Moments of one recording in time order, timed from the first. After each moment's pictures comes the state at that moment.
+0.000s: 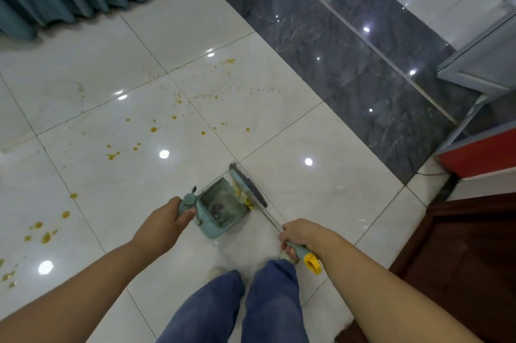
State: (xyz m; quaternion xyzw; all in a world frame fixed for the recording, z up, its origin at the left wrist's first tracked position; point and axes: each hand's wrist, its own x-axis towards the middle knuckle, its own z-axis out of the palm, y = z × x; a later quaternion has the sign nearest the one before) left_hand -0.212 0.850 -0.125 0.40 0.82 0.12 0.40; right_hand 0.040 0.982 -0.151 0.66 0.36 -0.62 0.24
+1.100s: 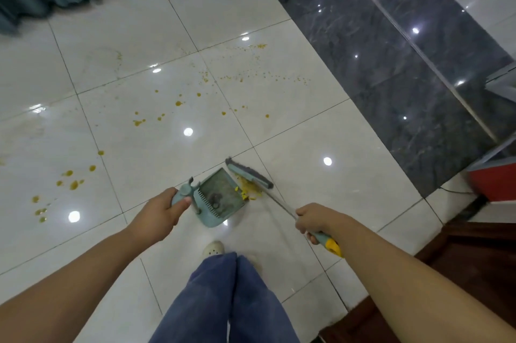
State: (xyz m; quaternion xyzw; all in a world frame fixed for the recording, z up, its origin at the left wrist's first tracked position) left_hand -0.158 0.803 -0.107 0.26 0.83 0.23 0.44; right_hand 0.091 1.007 -0.133 0.58 0.53 -0.52 0.33
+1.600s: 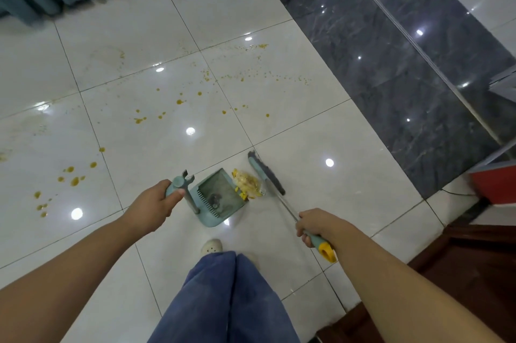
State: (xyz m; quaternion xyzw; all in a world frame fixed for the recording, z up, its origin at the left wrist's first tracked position) left_hand -0.155 0.809 -0.103 0.26 0.85 0.19 0.42; right_hand 0.108 1.002 -0.135 0.63 0.45 -0.57 0.27
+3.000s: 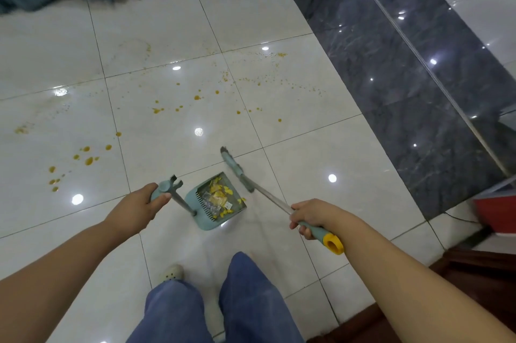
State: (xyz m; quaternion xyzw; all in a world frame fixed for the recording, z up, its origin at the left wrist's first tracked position) left_hand -0.156 0.715 -0.105 0.23 0.87 0.19 0.39; right_hand 0.086 0.967 -0.101 0.59 0.49 -0.59 0.27
